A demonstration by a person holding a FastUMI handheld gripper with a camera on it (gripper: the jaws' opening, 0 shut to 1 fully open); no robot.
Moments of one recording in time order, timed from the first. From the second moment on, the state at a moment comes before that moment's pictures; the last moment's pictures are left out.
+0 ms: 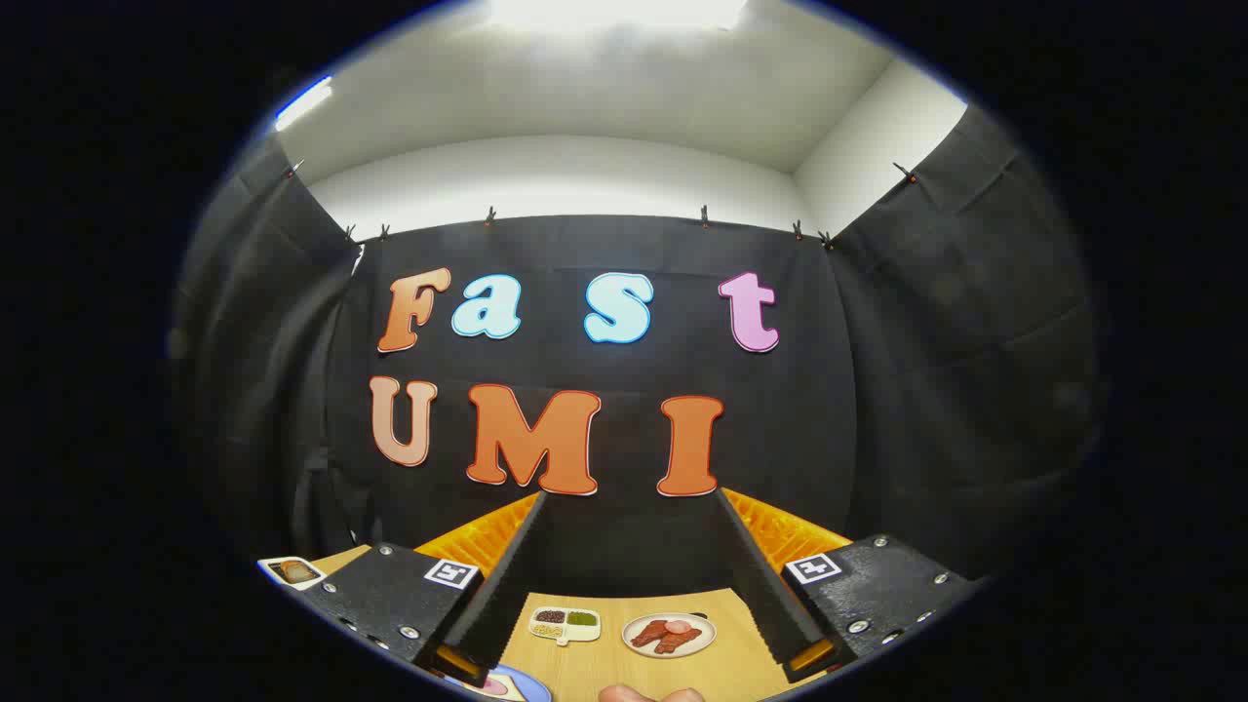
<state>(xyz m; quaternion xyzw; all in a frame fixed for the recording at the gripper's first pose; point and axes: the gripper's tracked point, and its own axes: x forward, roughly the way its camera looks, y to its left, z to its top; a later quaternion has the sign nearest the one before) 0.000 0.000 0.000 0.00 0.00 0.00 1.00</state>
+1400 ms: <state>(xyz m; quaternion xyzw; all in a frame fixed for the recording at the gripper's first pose) -0.007 0.003 -0.189 0.03 0.23 0.04 0.97</state>
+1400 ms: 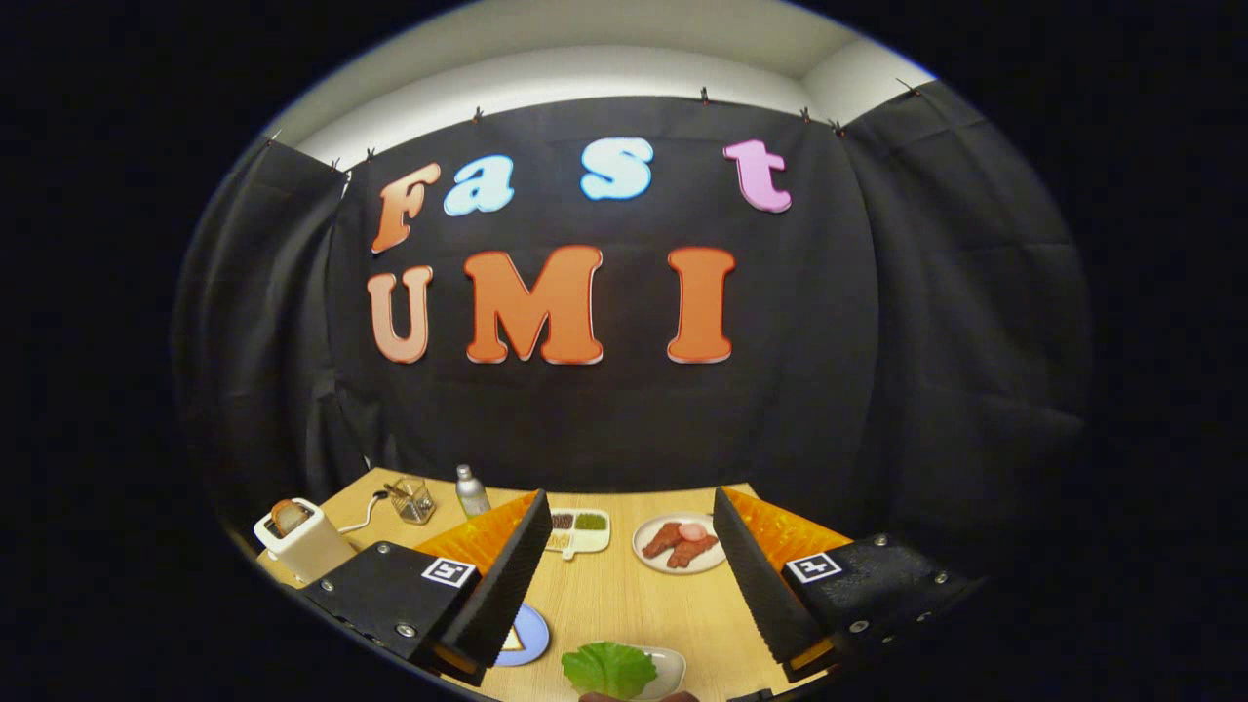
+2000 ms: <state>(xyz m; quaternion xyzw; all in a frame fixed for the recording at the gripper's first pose) -0.075 0.017 -0.370 0.06 0.50 0.07 0.86</state>
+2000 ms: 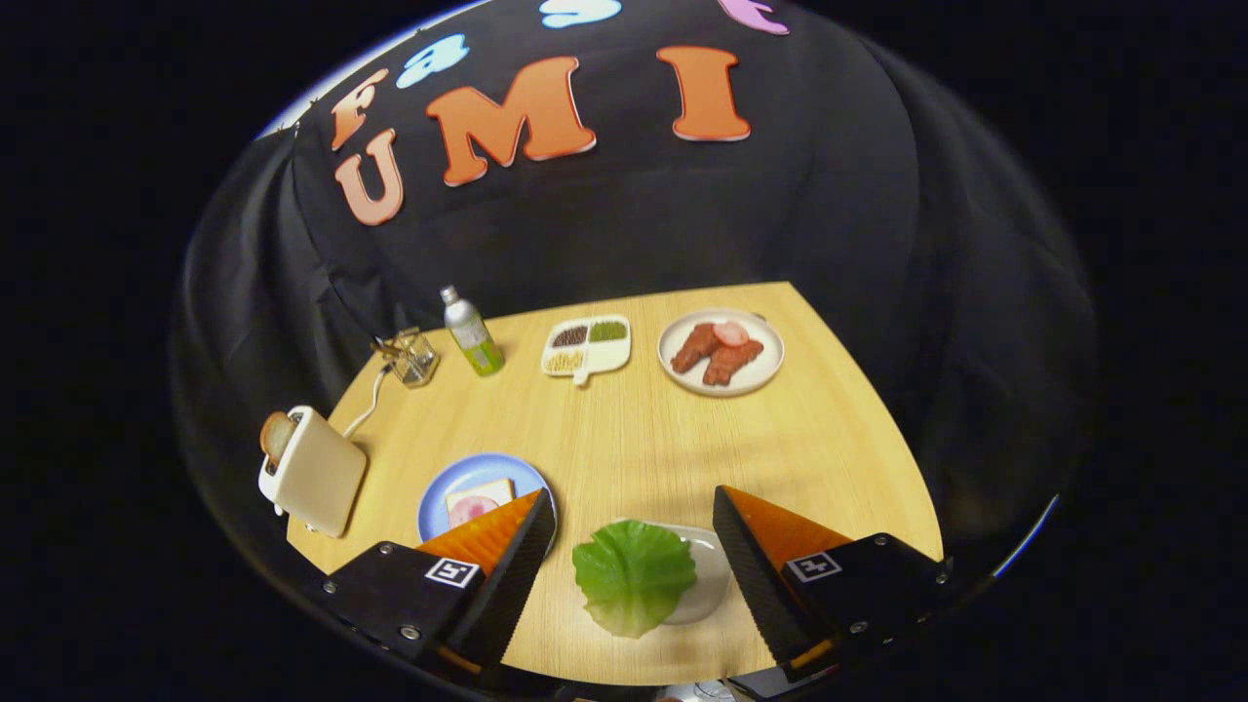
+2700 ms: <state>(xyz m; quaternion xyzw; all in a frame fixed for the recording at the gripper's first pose) -0.140 0.018 -0.502 -0.02 0.67 0.10 0.74</state>
